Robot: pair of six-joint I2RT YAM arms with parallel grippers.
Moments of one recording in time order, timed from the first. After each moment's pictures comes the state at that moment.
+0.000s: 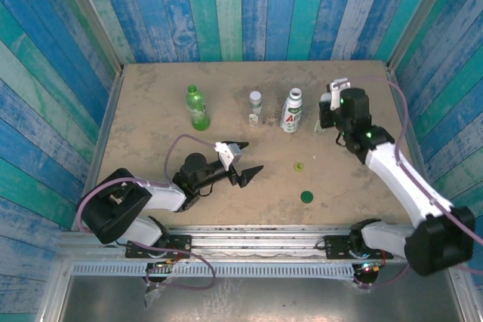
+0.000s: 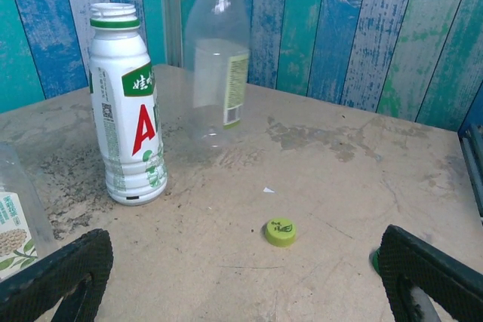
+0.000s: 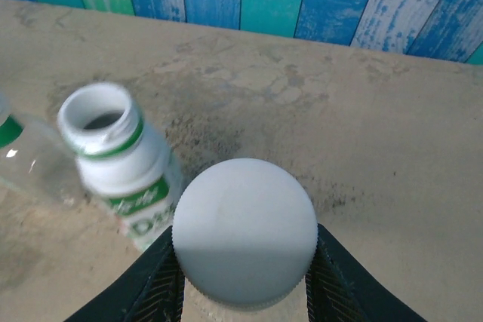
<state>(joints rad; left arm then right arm) -0.72 1.43 0.25 1.14 0.36 -0.03 0.29 1.23 0.96 -0.26 0.13 0.03</state>
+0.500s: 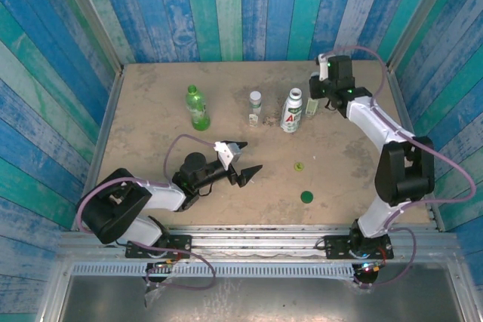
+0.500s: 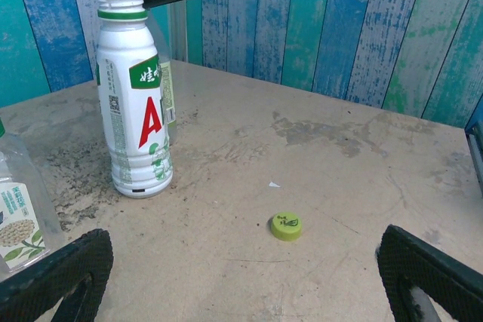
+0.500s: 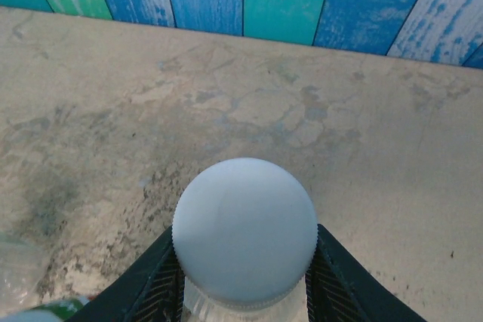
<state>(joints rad) -0.71 1.43 0.25 1.13 0.36 -0.03 0.21 1.71 1.33 -0.24 0.02 0.01</state>
